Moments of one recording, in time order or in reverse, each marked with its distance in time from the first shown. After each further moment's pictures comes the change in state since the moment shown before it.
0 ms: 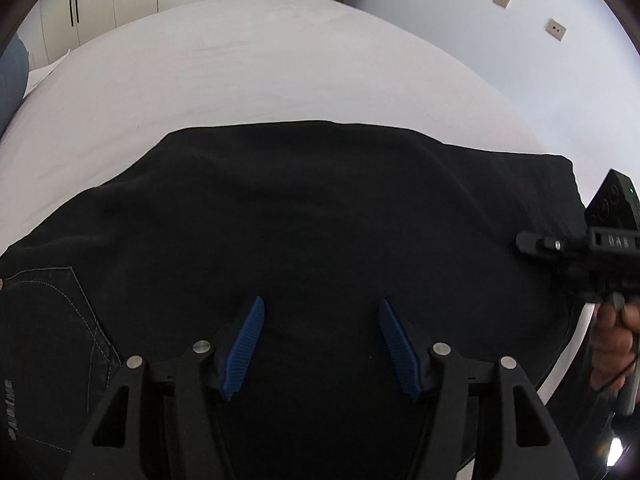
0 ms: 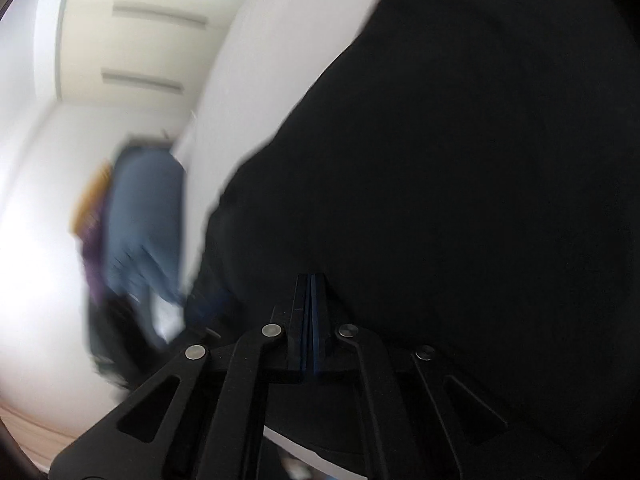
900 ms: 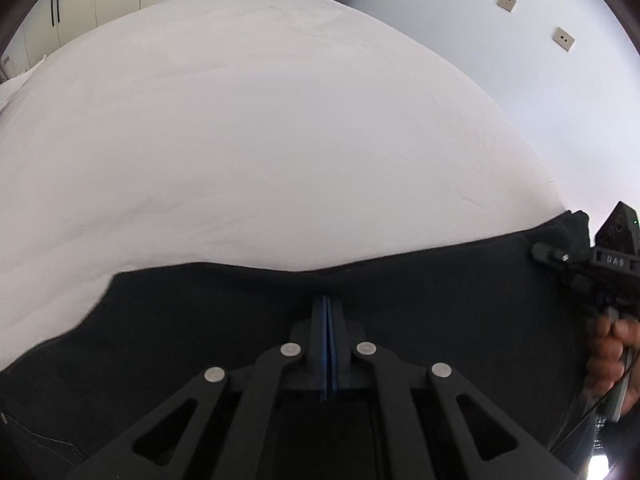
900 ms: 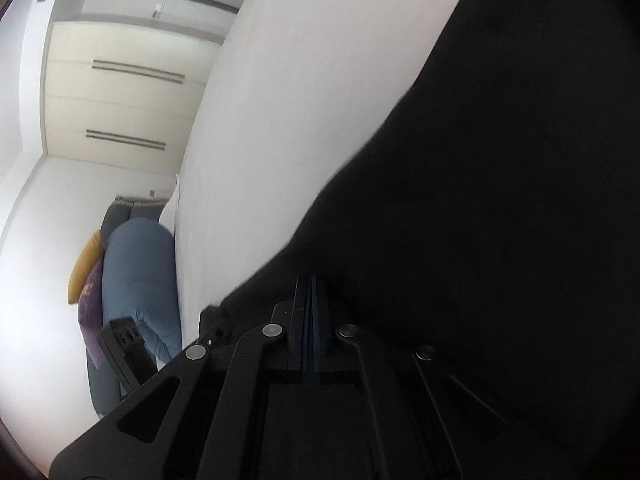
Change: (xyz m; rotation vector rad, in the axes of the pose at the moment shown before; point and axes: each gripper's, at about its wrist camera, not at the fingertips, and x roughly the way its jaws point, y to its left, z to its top) left arm 0.036 0.024 0.089 0.005 0.041 -0.029; right arm -0.056 -0.035 0.113 0.071 -0.166 -0.071
